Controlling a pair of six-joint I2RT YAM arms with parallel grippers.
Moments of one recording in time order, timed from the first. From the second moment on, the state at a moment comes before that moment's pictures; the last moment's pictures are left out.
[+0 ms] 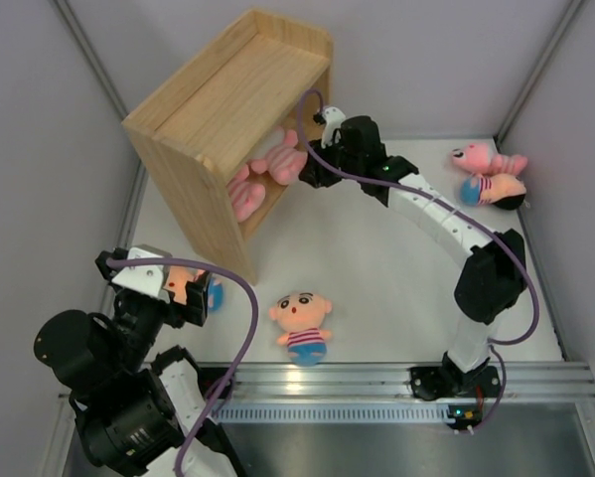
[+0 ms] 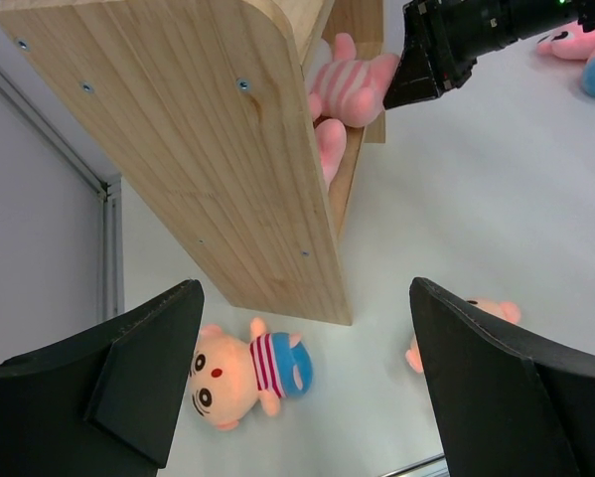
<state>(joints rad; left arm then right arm) 0.65 0.60 1.80 -1.35 0.93 0.29 0.60 1.79 1.67 -0.36 -0.26 0.18</state>
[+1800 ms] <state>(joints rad) 0.65 0.59 1.78 -1.35 0.87 0.33 0.45 2.07 1.86 0.01 -1.10 0.03</state>
